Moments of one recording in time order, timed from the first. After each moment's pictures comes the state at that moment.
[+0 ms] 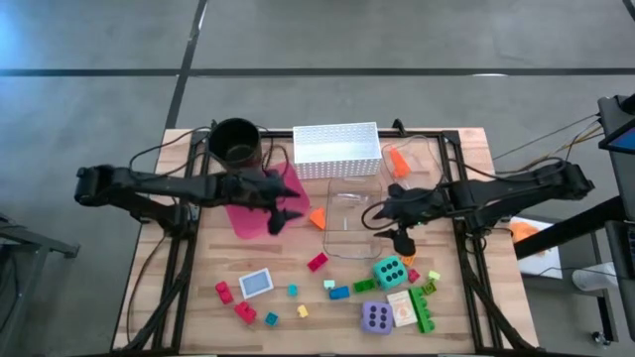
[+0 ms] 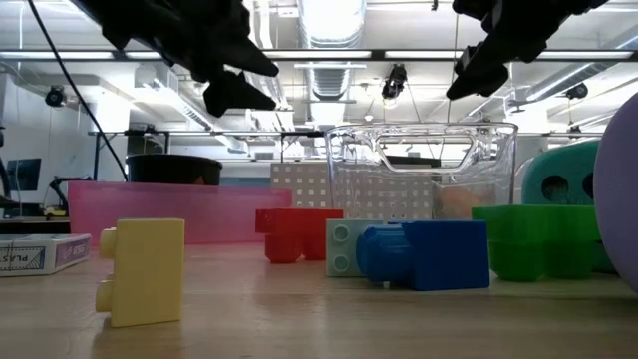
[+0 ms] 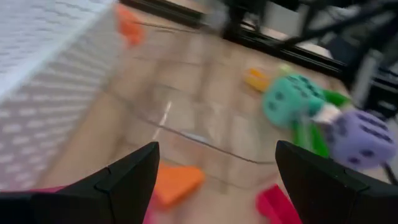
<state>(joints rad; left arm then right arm) 0.06 1.23 0.71 0.02 0.05 -0.26 0.14 1.08 0.78 -0.44 0.03 0.22</state>
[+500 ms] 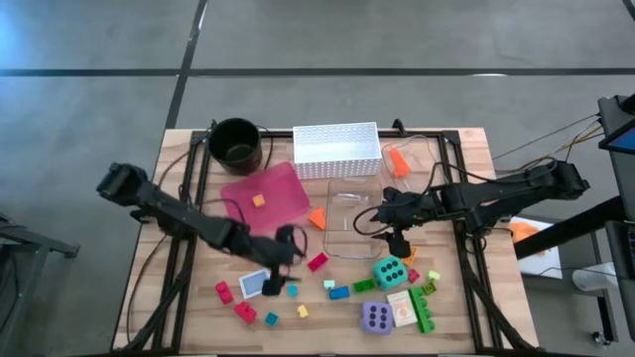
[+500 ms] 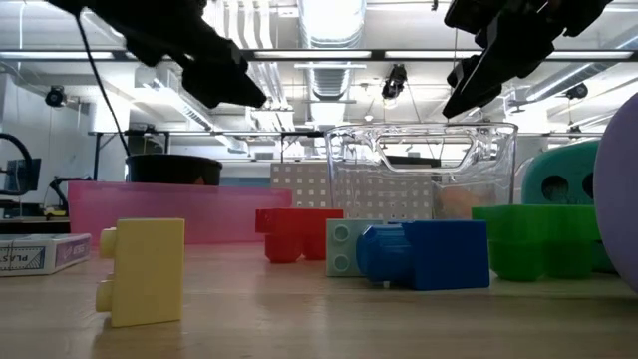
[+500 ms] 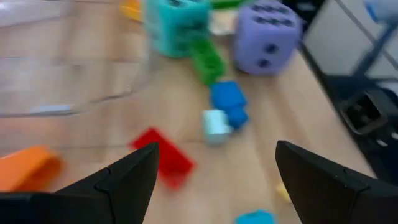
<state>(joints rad) -0.39 1.49 0.82 0.01 -0.09 -0.21 0.14 1.15 0.78 -0.43 0.03 0.18</state>
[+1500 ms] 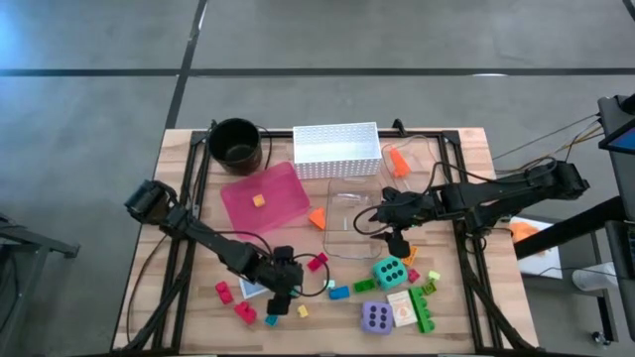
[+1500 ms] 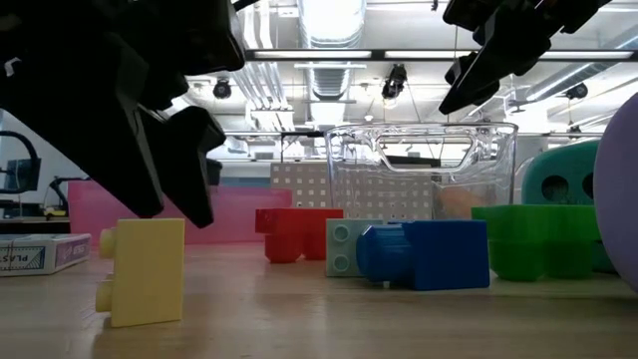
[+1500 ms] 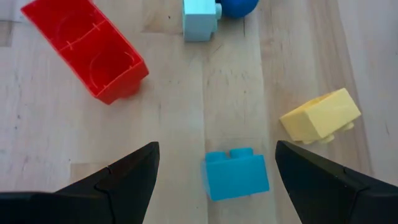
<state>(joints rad) -0.49 1.78 0.99 -0.25 -0.11 -0.45 0.14 1.15 0.78 -0.41 0.03 0.18</state>
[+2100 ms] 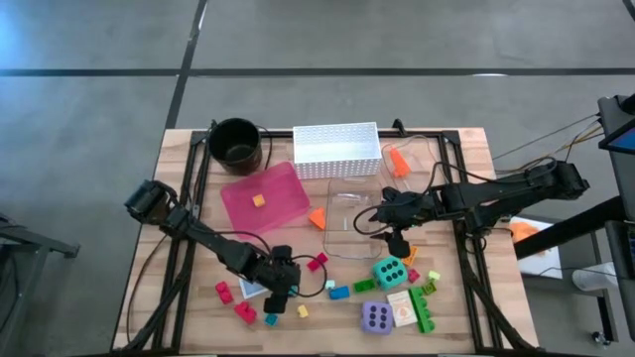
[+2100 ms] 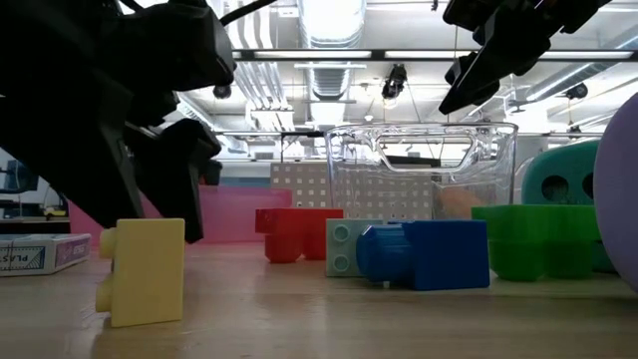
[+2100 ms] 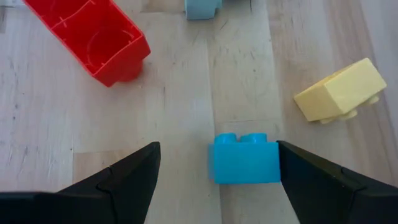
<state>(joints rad) -0.49 1.78 0.94 -0.23 -0.12 -0.40 0.14 1.15 0.78 -0.41 0.03 0.18</state>
